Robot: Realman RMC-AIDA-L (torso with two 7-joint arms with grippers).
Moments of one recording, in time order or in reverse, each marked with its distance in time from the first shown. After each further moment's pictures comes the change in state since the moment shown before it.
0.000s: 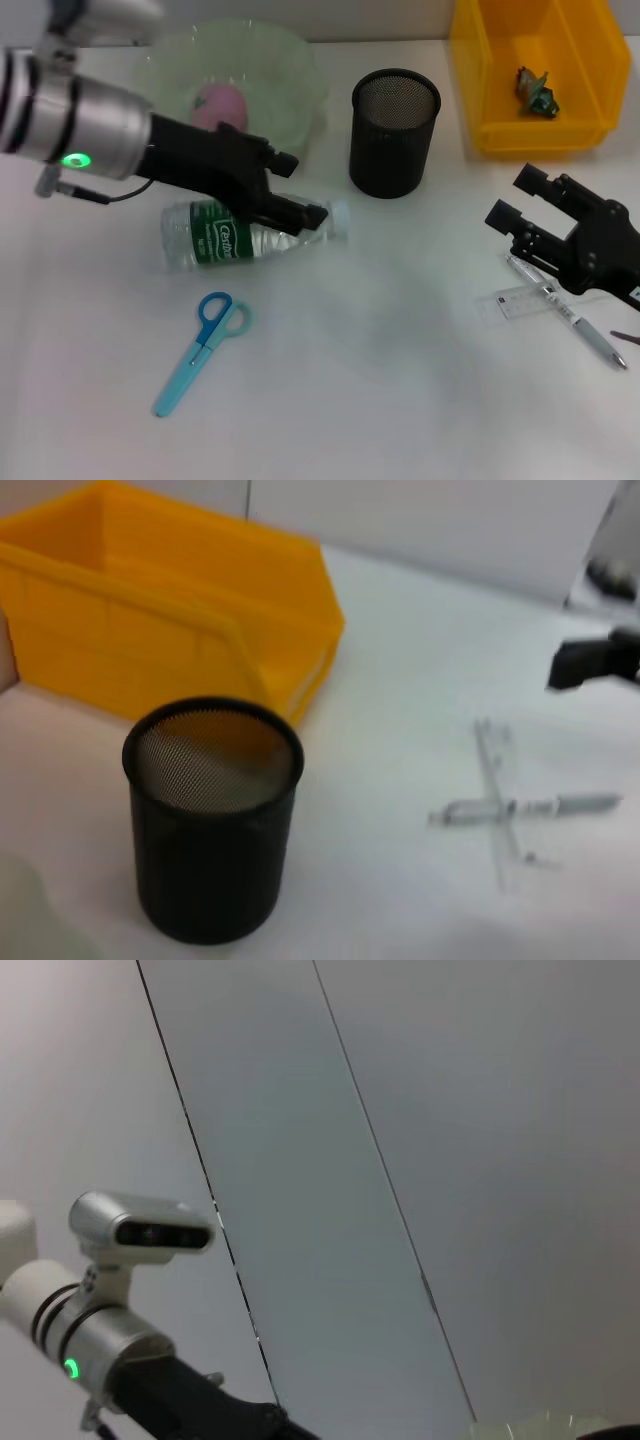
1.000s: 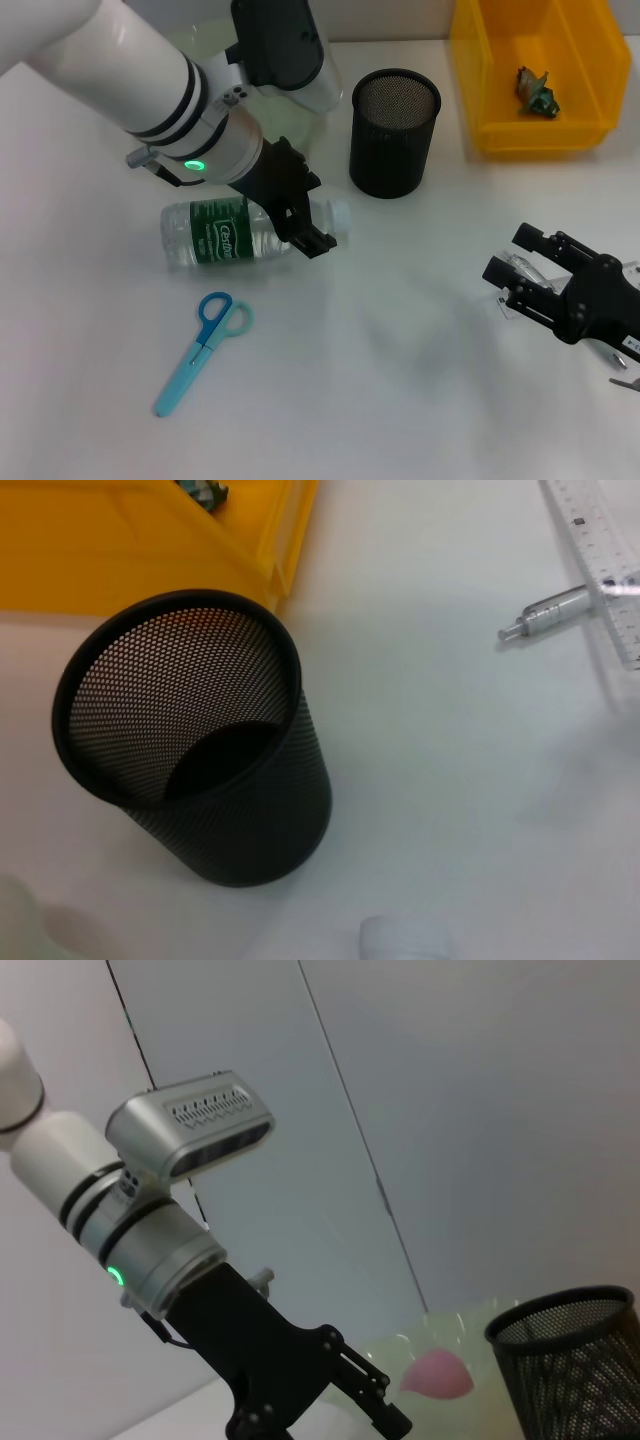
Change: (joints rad) left arm -0.181 -0.012 0.403 -0.059 0.284 -0.241 -0.165; right arm -0.043 -0.003 0.028 0.044 -0.092 0.067 -0.046
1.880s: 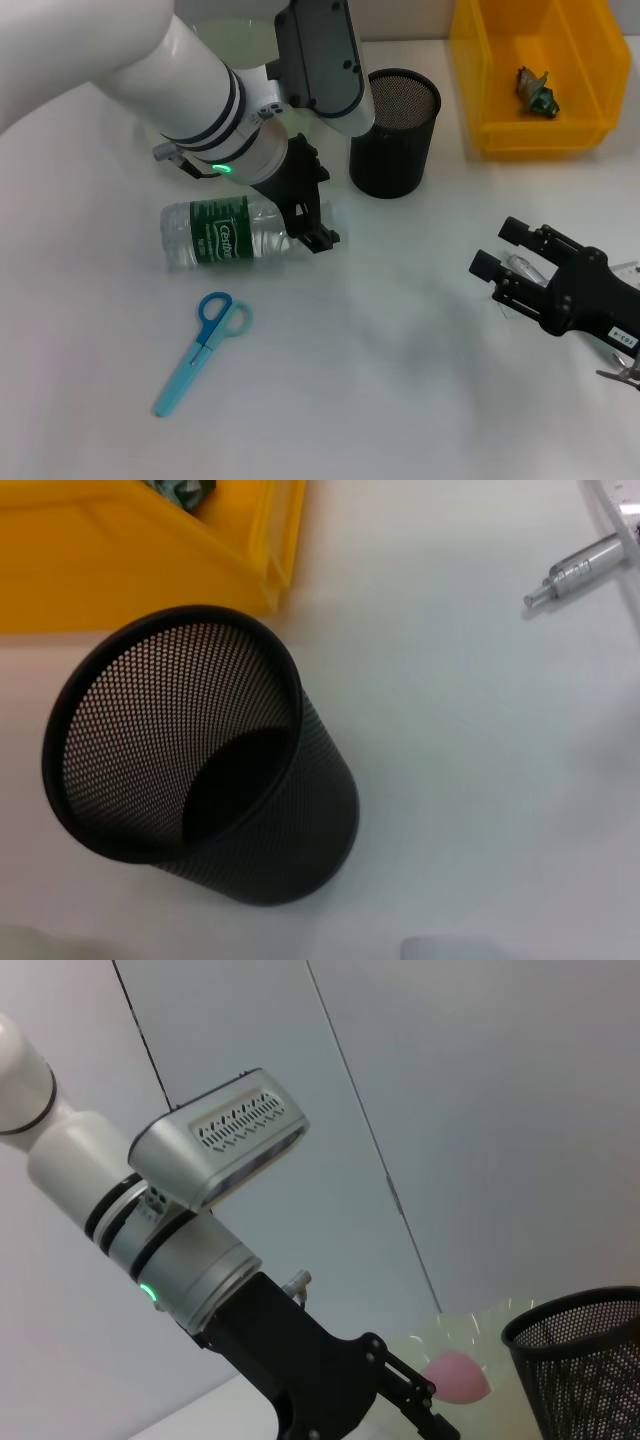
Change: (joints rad) left arm -0.048 0.000 0.132 -0.051 0.045 -0.112 -0.020; right arm 0.030 0.004 -0.001 0.016 -0.003 0.013 0.007
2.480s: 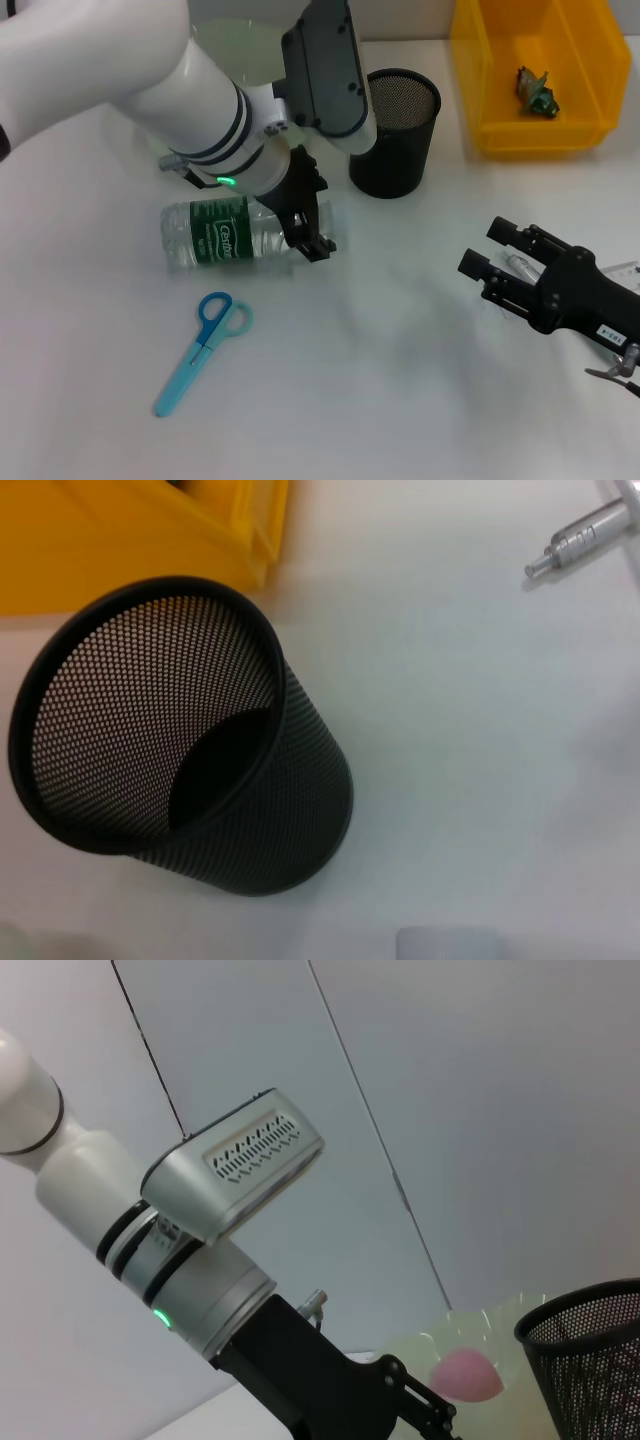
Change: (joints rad) left arm -0.011 0.000 0.054 -0.054 -0.006 -0.056 -0.004; right arm 0.025 0.000 0.000 0.037 0.000 0.007 0.000
